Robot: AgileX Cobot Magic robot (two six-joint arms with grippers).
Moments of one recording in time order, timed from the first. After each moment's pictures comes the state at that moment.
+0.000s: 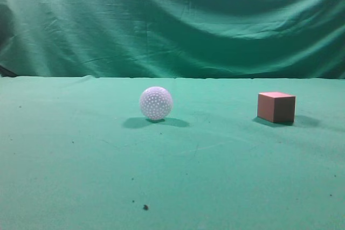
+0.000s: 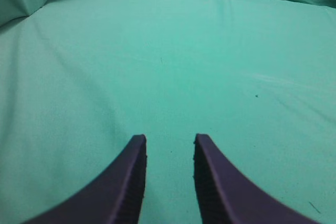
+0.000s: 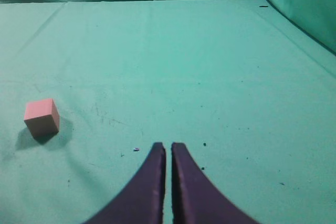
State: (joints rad) left arm 0.05 -0.02 0.02 0.15 0.37 -0.28; right arm 0.01 -0.01 0.02 0.12 0.39 -0.10
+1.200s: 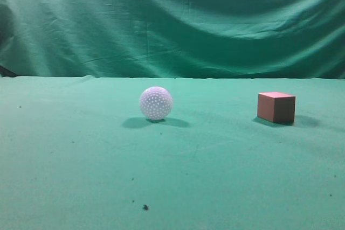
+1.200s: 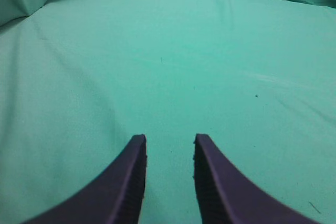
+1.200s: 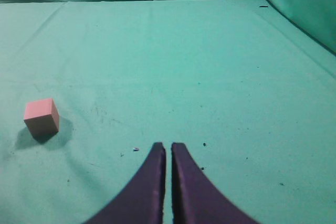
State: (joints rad) left arm 0.05 -0.02 0.02 0.15 0.37 -0.28; right arm 0.01 -0.01 0.02 0.12 0.39 -0.11
